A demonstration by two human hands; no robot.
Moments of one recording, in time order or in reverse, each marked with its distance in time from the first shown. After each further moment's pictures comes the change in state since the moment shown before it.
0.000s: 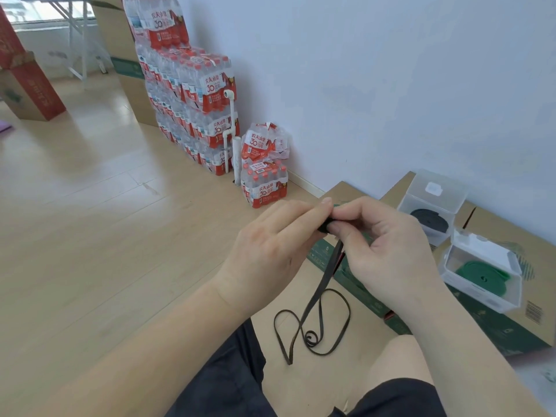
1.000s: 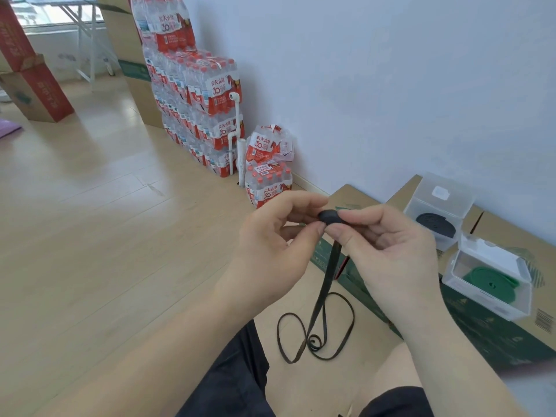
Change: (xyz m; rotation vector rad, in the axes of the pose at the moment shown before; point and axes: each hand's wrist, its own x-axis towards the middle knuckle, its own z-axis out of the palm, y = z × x) left_hand 0.013 0.015 -0.010 -0.695 0.044 -0.651; right_hand -0.002 0.007 0.015 0.357 0.166 0.121
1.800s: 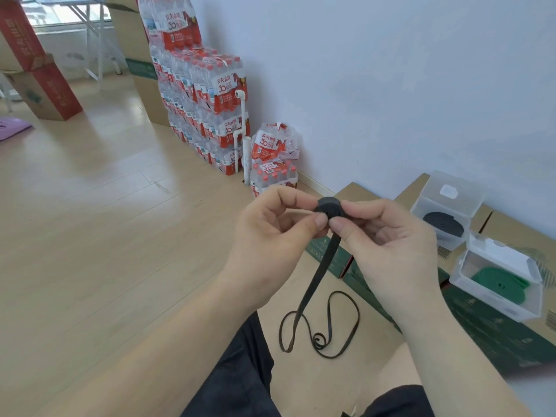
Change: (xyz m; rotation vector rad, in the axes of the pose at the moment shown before) left_hand 0.000 0.012 -0.006 -0.227 0.064 -0.252; right_hand 0.002 0.003 0.008 0.023 -0.009 -0.038
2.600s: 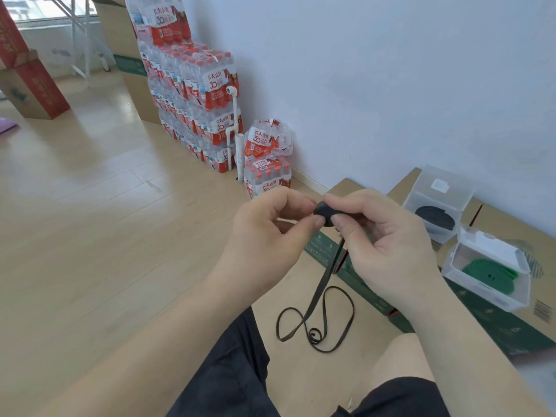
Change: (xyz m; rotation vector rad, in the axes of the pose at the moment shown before) left_hand 0.002 0.001 0.002 0.330 -0.038 0.089; right_hand 0.007 0.001 -0.017 -0.306 -0.197 -0.243
